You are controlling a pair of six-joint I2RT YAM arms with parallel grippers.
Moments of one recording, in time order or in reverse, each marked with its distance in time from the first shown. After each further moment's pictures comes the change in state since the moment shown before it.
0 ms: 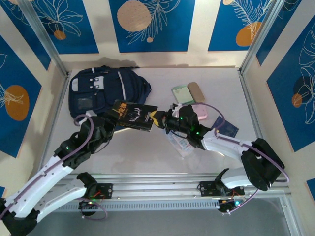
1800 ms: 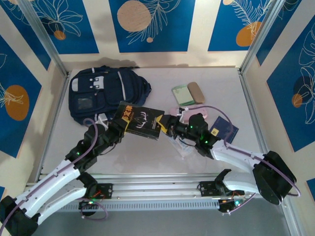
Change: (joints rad) left arm 0.042 -0.024 -0.305 0.486 0.261 -0.031; right arm -0.005 -0.160 -0.167 0.084 -0.035 -0.134
